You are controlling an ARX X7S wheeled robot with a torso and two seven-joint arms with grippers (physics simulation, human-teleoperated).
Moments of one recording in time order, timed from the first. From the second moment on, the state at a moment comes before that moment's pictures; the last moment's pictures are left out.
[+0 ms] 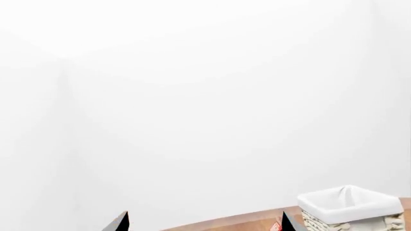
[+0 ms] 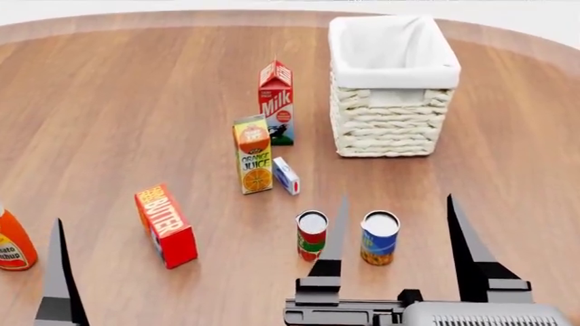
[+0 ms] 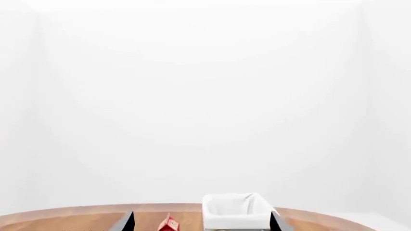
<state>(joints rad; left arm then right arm) 0.06 -0.20 0.15 0.81 0.12 -0.29 -0.19 0.10 0.19 -0.16 -0.61 0.15 0.25 0.23</state>
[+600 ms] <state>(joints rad) 0.07 -0.21 0.16 0.81 0.11 -0.28 -0.21 0.09 0.20 -0.18 -0.61 0.15 0.25 0.25</state>
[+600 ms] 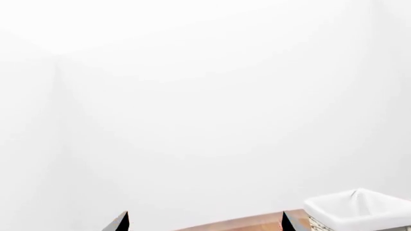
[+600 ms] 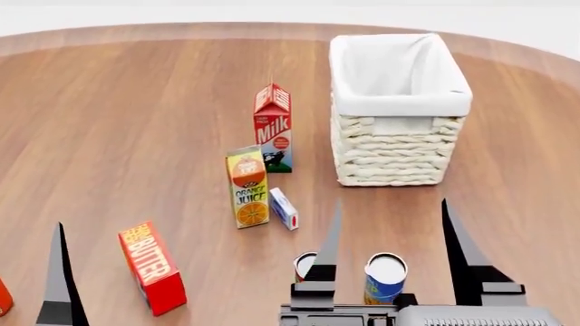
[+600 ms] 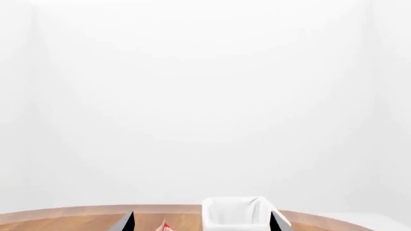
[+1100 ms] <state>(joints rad) 0.07 -0.22 0.18 0.80 0.11 -0.28 -0.23 0.09 0.22 -0.20 -0.59 0.16 0.23 0.27</state>
